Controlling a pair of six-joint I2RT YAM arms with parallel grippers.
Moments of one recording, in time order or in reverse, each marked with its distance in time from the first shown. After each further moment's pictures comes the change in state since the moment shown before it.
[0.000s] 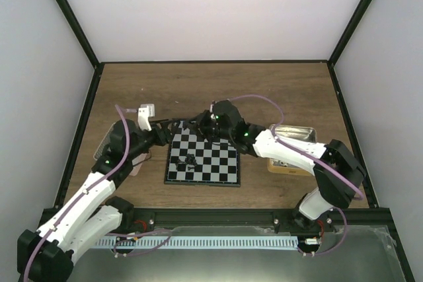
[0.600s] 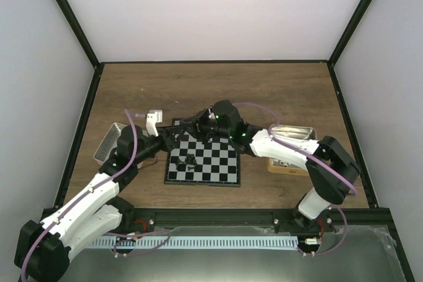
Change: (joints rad) left arm -0.077 0.034 -0.108 0.159 0.053 -0.060; right arm -0.008 0.048 -0.029 0.166 -0.125 0.338
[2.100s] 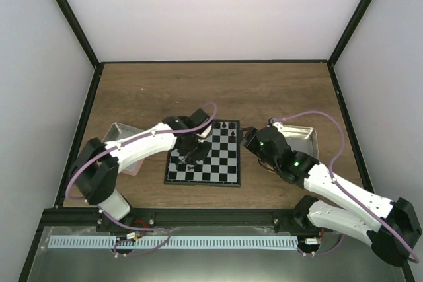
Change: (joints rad) left arm -0.303 0.760 0.667 -0.930 -0.204 0.226; right arm -0.085 -0.653 -0.405 -0.518 0.576 -0.643
